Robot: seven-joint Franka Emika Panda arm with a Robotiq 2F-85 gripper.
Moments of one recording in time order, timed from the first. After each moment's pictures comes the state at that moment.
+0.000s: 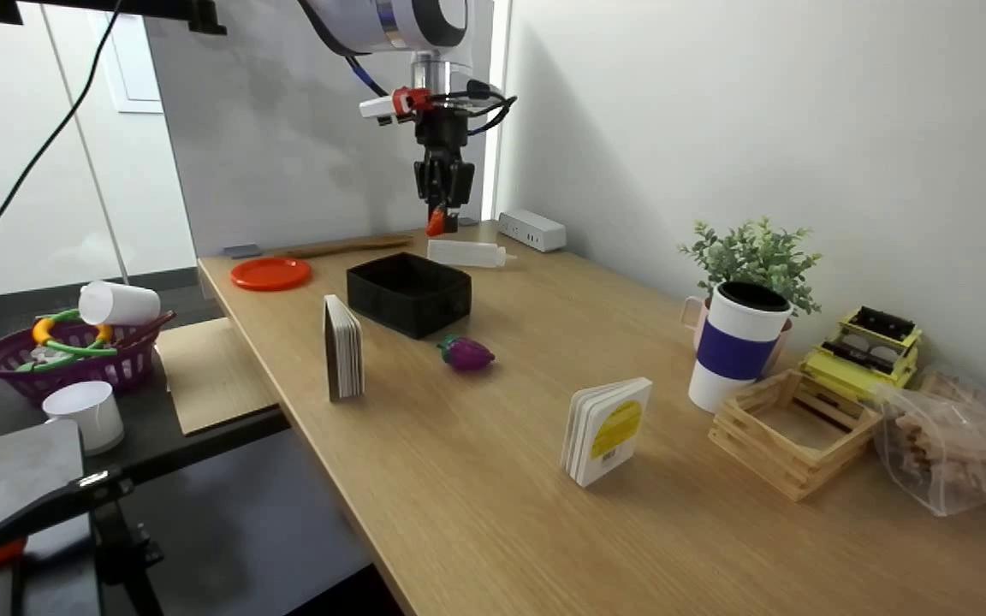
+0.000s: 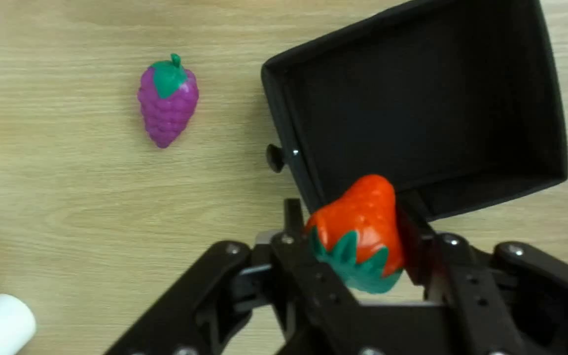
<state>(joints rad) 0.46 0.78 -0.01 -1.30 -0.13 1.96 0.58</state>
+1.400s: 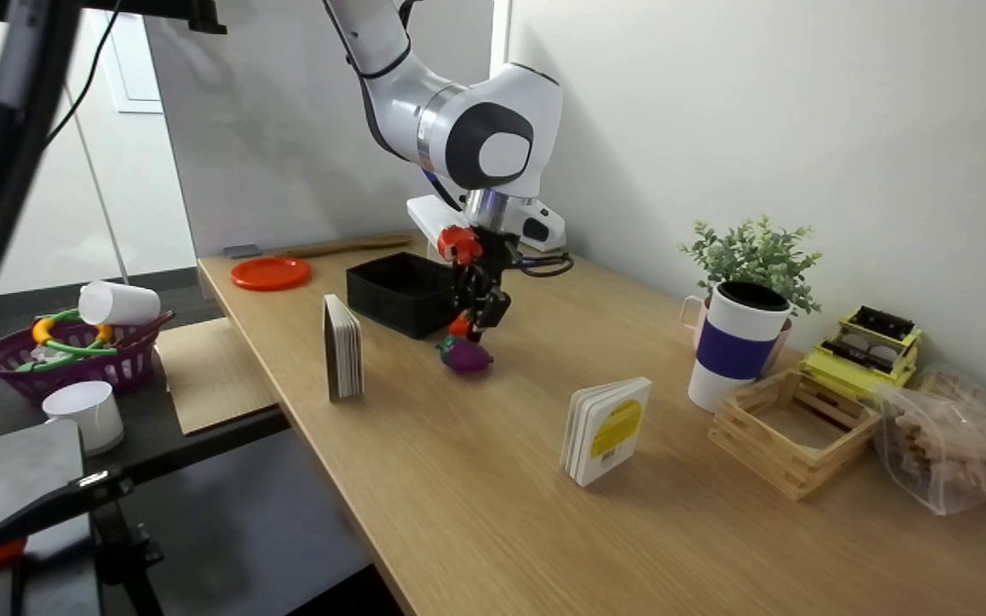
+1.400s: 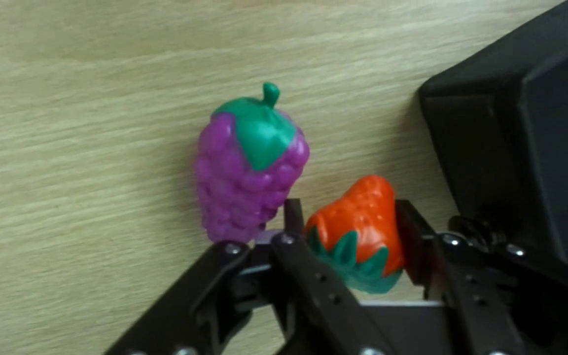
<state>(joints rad) 0.17 0.75 0.07 -1.74 0.16 2.43 0.30</state>
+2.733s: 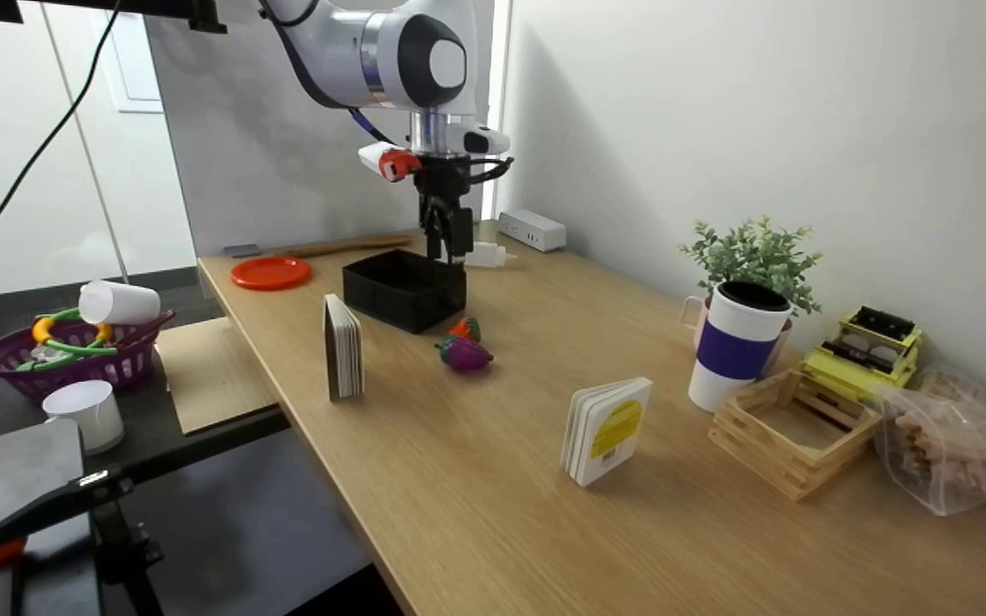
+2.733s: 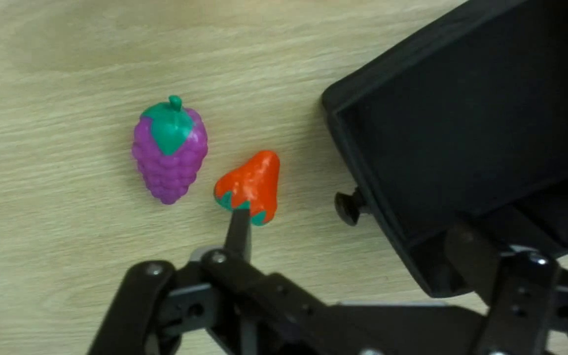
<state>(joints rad) 0.42 0.64 -0.03 -1.73 -0.08 2.37 0.67</state>
